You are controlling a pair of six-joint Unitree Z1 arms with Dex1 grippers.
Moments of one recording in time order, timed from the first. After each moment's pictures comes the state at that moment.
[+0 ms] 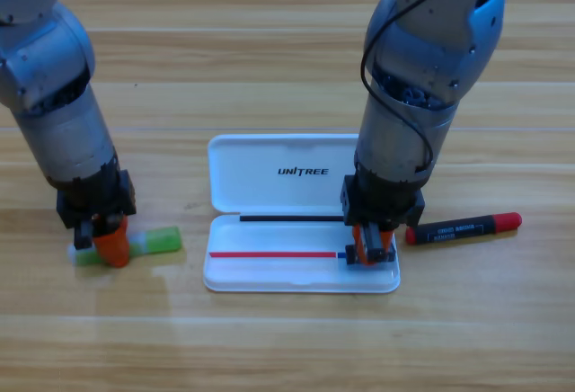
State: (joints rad) arm 0 -0.53 2.00 -1.19 0.71 0.00 0.74; arm 1 0.91 2.21 -1.75 1.00 0.05 -0.76
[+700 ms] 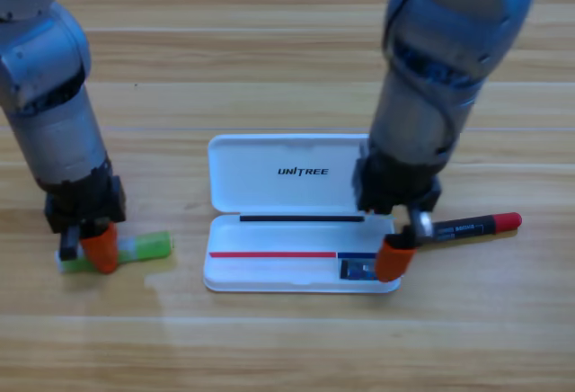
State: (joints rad) arm 0 -0.53 1.99 -1.21 0.79 0.00 0.77; arm 1 0.91 2.12 -1.73 1.03 0.05 -0.76
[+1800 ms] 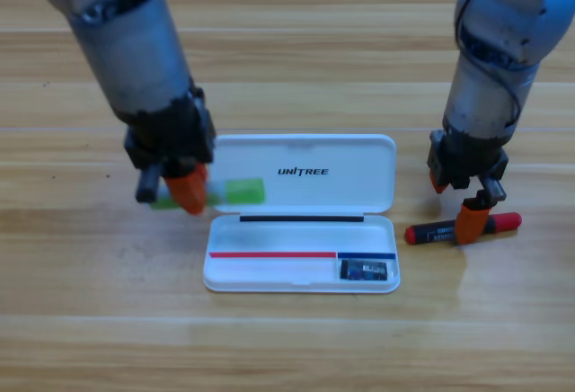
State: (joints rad) arm 0 -0.77 1.97 -1.59 1.04 0.00 0.76; arm 1 0.66 2.24 -1.71 1.01 0.00 -1.09
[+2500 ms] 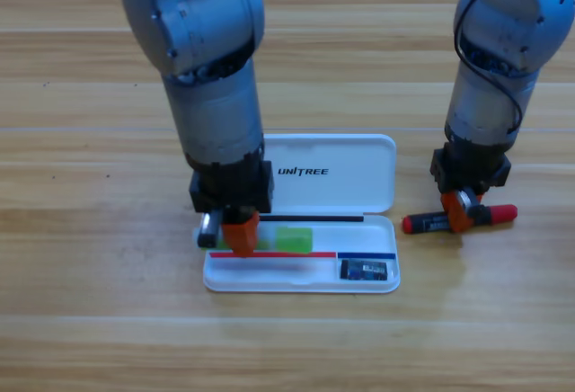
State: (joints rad) arm 0 -0.87 2.11 -1.66 1.04 0.00 0.72; arm 1 0.66 2.24 -1.68 1.01 0.00 -1.09
